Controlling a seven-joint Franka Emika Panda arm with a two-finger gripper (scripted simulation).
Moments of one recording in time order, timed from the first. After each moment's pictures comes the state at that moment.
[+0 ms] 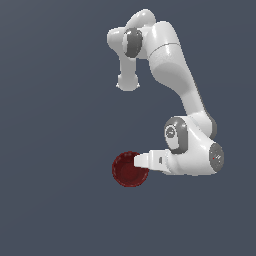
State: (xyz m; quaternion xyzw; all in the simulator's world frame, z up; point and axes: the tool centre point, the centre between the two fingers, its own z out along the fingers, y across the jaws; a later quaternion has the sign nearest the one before) arm 0.075 0.091 0.069 0.96 0.02 -0.16 0.23
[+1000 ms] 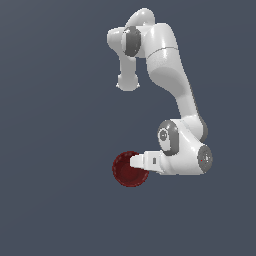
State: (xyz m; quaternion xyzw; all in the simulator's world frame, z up) arm 0.066 0.077 0.045 0.96 0.02 -0.16 0.24
